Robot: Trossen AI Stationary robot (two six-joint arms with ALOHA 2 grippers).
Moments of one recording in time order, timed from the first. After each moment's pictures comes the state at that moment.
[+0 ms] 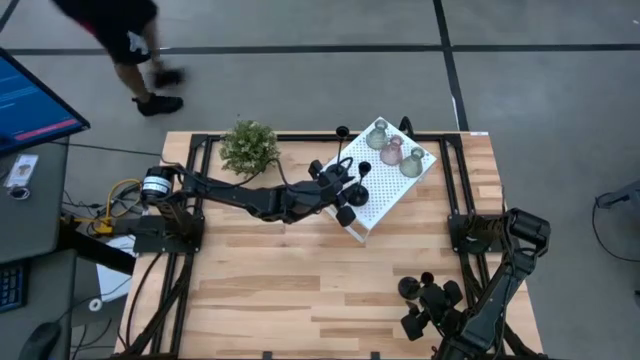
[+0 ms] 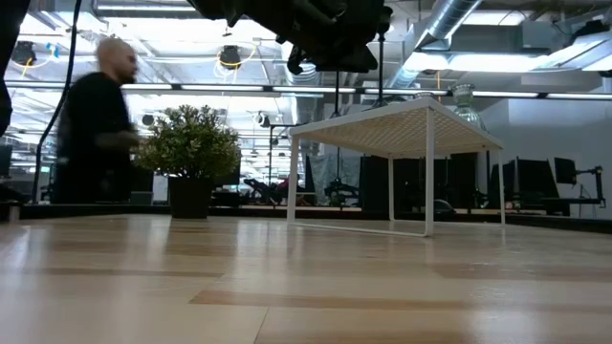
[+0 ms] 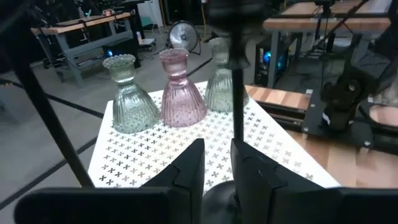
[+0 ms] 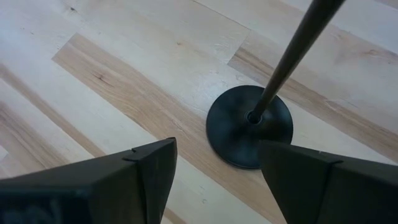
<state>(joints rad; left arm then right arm) -0.07 1.74 1.20 0.38 -0.61 0.02 1.12 1.88 1.22 -1.15 0.58 2.16</state>
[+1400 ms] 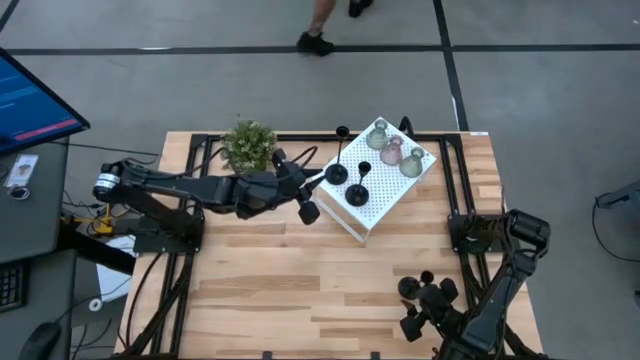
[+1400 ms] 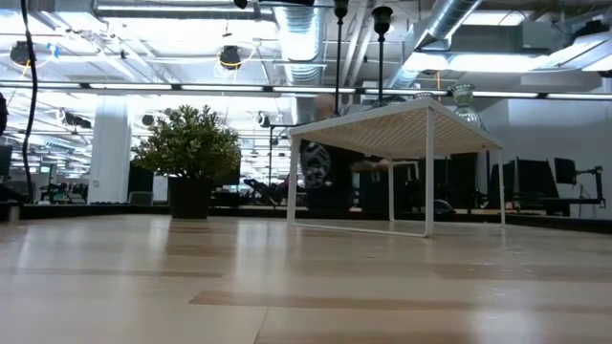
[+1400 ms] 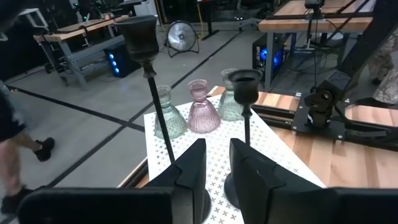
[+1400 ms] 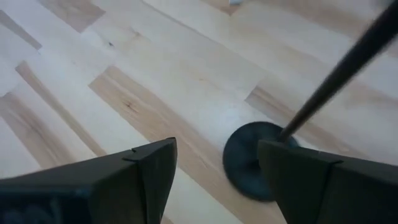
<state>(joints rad) -0.16 1.36 1.20 -0.05 -0.67 0.02 1.13 1.88 1.24 -1.18 0.71 2.14</state>
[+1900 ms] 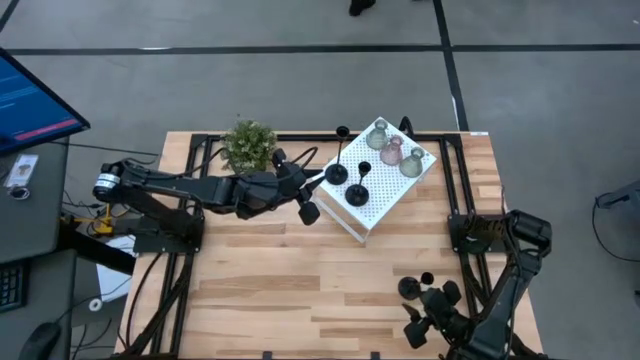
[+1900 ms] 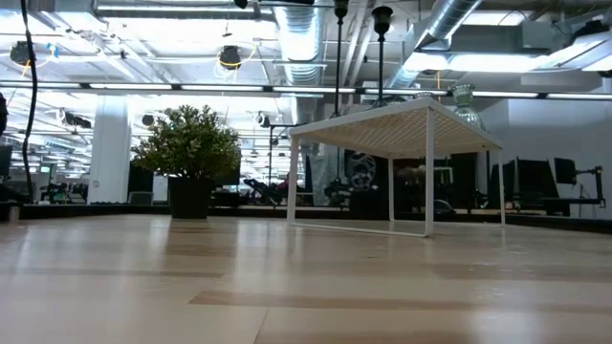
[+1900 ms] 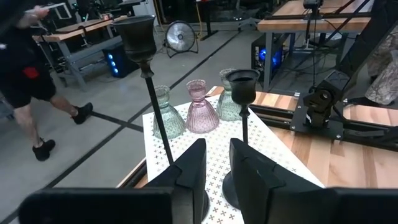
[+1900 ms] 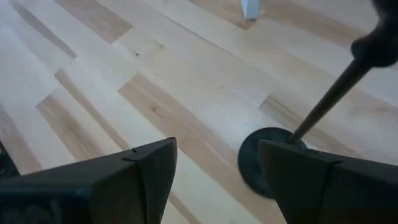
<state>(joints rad) -0.16 1.36 1.20 -0.05 -0.67 0.02 1.15 1.88 1.33 -1.27 0.76 2.14</state>
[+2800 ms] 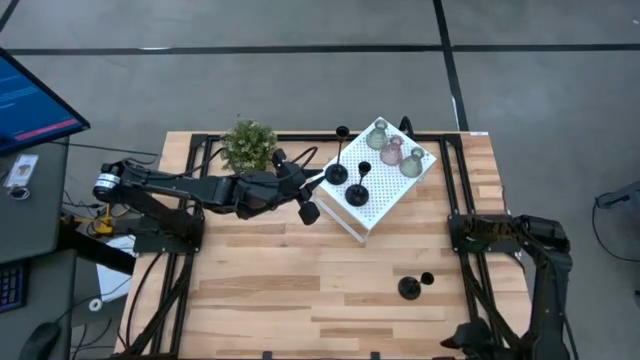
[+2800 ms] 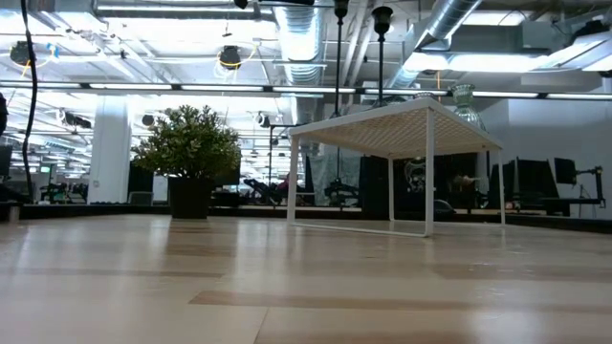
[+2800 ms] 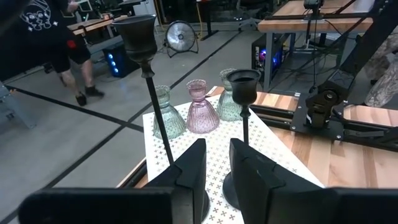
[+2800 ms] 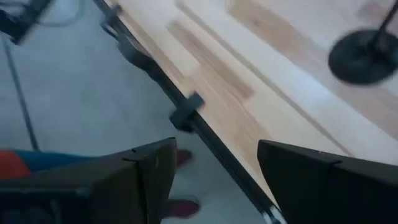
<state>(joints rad) -0.16 1.36 1.20 -0.04 -0.67 0.02 1.37 1.88 1.65 -1.25 0.69 2.14</state>
